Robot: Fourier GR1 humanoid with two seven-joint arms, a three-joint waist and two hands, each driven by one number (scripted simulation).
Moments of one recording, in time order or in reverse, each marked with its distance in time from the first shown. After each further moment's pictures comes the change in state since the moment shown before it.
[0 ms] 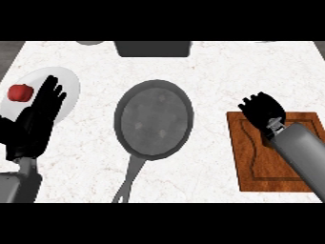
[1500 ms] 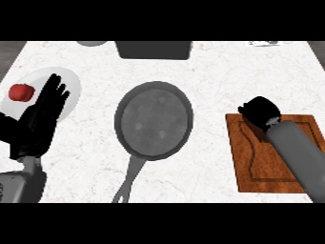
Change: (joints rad) left arm -0.010 -0.073 0.046 -0.021 -0.073 -0.043 0.033; right arm -0.035 0.133 -0.152 0.420 0.210 -0.364 -0.230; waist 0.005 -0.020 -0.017
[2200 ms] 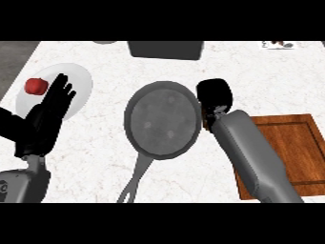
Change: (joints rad) left arm -0.013 -0.007 -0.016 0.008 0.004 -0.027 0.009; right arm -0.093 0.354 -0.228 -0.152 -0.198 -0.029 0.525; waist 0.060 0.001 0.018
